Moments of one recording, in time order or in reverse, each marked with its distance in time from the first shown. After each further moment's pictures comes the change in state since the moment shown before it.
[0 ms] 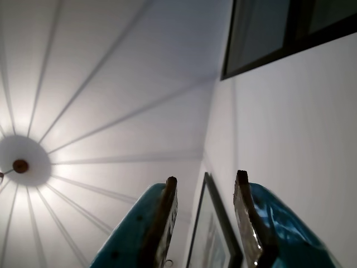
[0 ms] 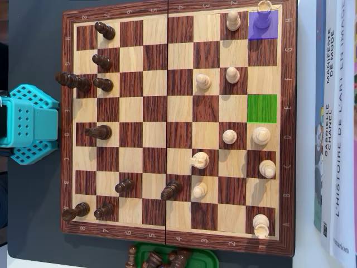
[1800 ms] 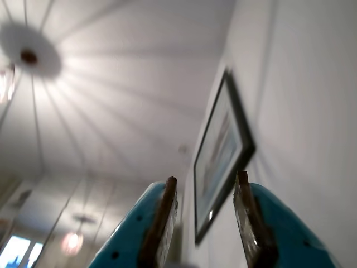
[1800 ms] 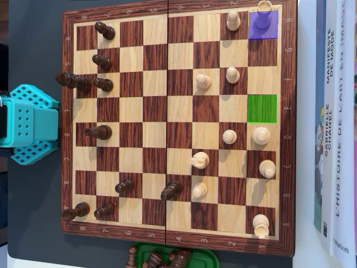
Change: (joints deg) arm 0.0 0.0 -9.6 40.7 0.0
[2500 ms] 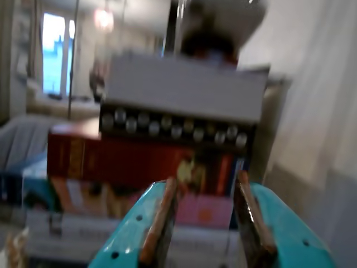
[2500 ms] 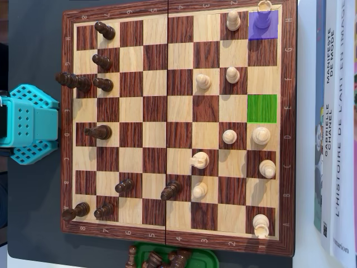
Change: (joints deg) arm -0.3 -0.4 -6.9 65.7 0.0
